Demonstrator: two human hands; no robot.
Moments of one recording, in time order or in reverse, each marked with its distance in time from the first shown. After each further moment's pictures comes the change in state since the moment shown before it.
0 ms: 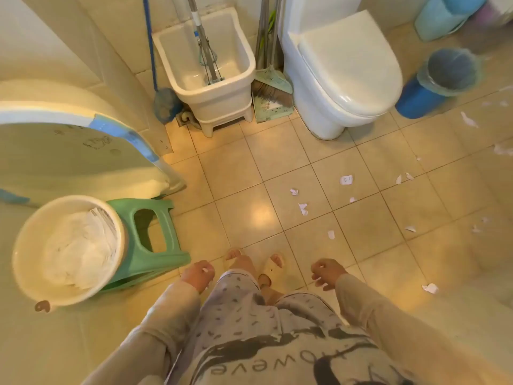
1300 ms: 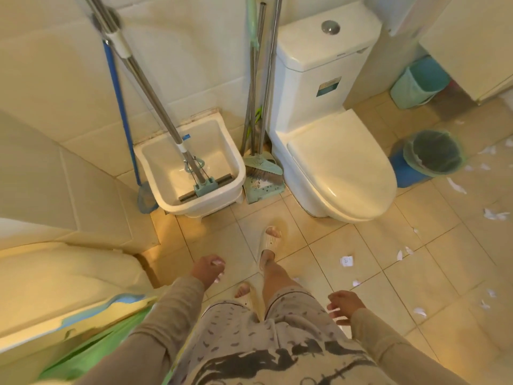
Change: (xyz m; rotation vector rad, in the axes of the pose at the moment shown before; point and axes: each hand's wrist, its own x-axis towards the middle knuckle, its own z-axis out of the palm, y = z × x) left_hand 0.136 0.341 -0.233 0.041 0.007 0.246; right_hand 0.100 -0.249 -0.181 0.371 0.147 0.133
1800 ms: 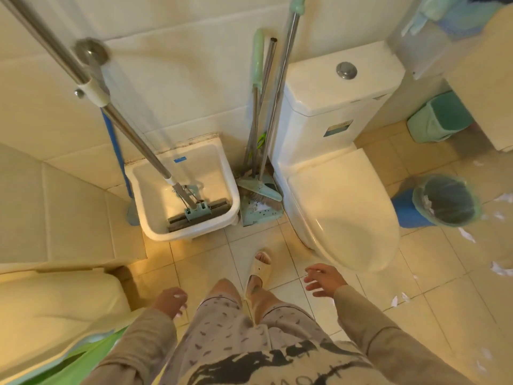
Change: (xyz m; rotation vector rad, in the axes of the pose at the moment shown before) left_hand 0.056 0.034 -0.038 -0.102 0.070 -0.314; right_hand 0.023 -0.216 -0.056 -0.079 -0.130 -0.230
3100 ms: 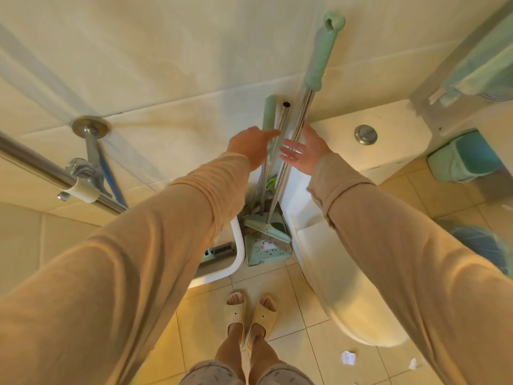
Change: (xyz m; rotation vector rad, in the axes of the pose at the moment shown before) left_hand 0.010 0.453 -0.162 0.576 0.563 0.871; right_hand 0.069 -0.432 -0.035 0.747 -0.252 -0.366
